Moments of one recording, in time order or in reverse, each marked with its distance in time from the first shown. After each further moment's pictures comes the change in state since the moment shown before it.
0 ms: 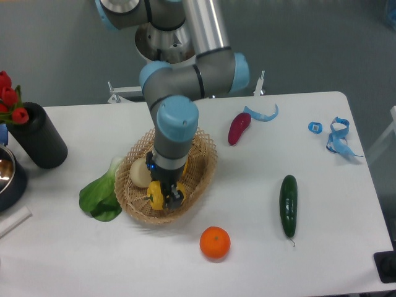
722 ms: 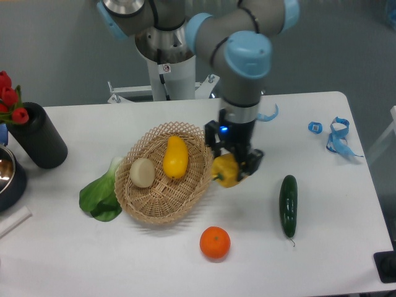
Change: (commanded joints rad) arm 0.316 0.028 0.058 -0.075 0.028 -0.006
